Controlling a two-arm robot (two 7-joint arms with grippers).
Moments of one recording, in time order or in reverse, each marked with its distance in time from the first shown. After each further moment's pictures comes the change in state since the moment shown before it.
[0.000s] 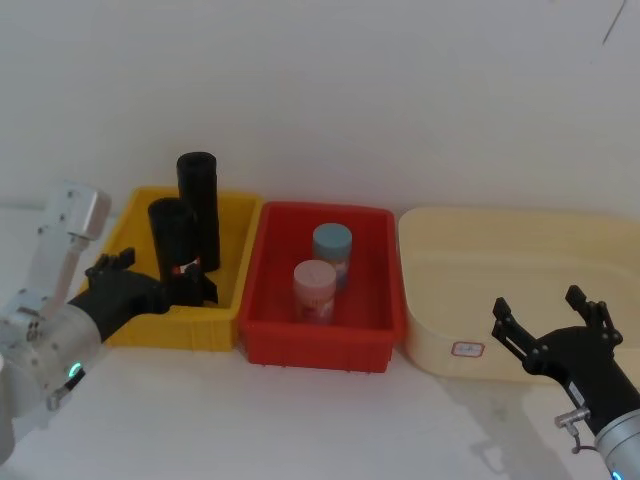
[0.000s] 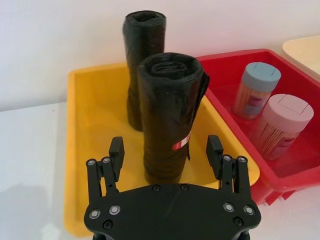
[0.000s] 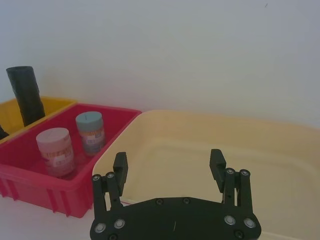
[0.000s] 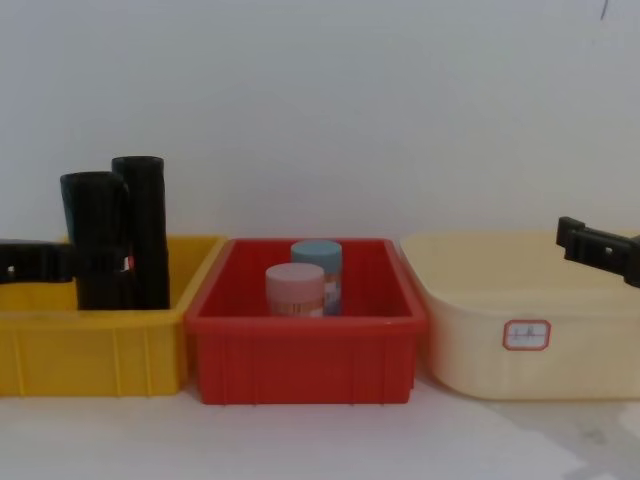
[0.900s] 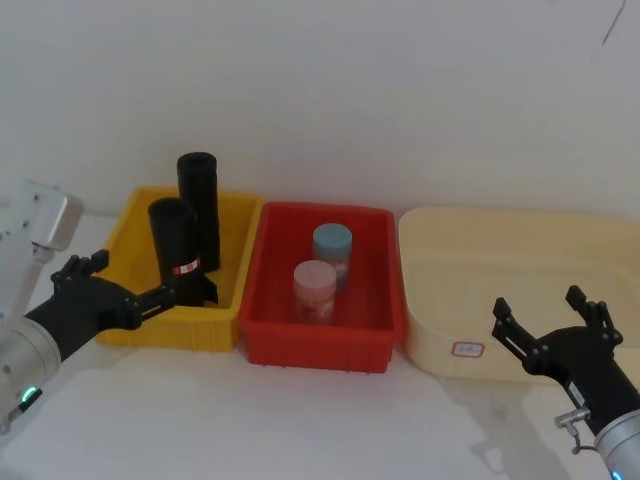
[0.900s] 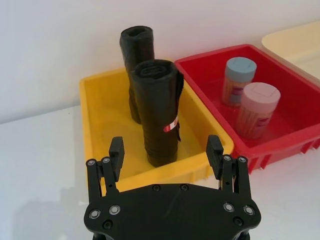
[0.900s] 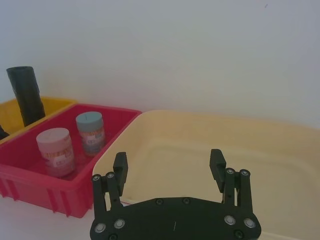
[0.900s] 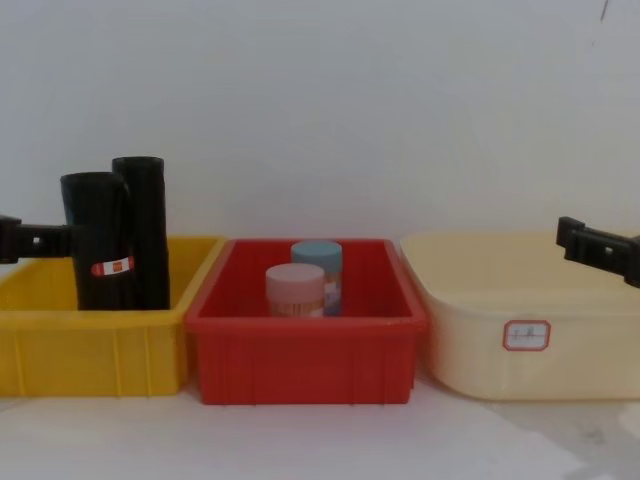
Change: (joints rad) left arm 0.161 0.117 -0.063 -0.246 -0.022 0.059 0.033; right arm 0.000 0.000 0.000 0.000 0.000 0.000 0.000
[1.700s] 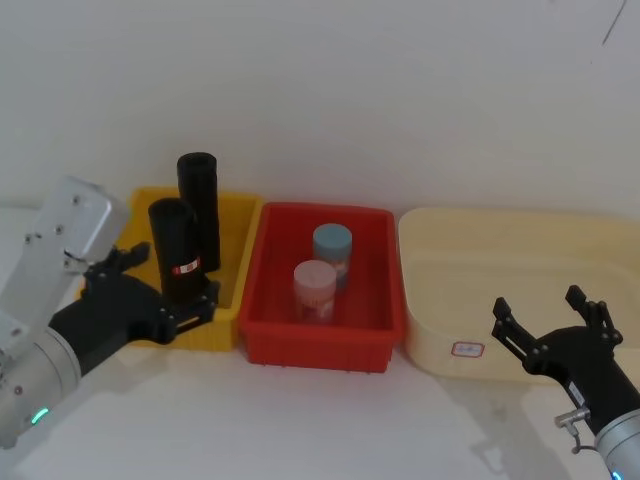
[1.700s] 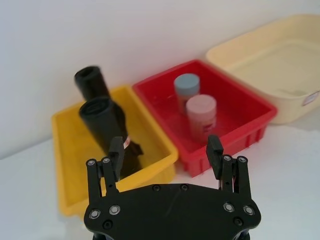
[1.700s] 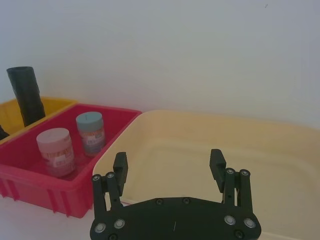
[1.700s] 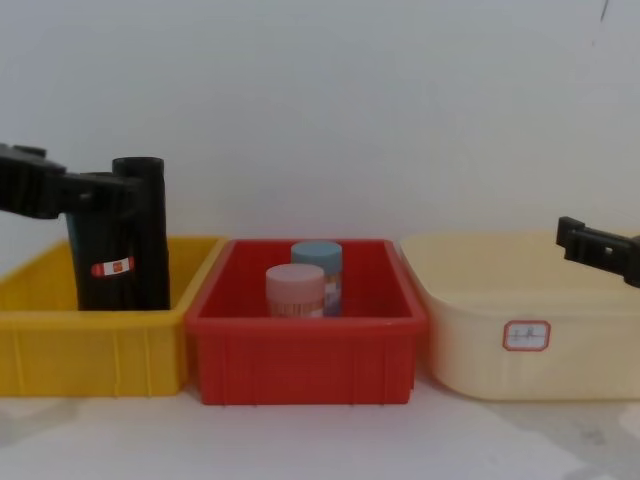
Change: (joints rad) left arm 0.063 0.080 0.040 -0.210 0.032 0.040 0.008; right arm 0.000 0.000 0.000 0.000 0.000 0.000 0.000
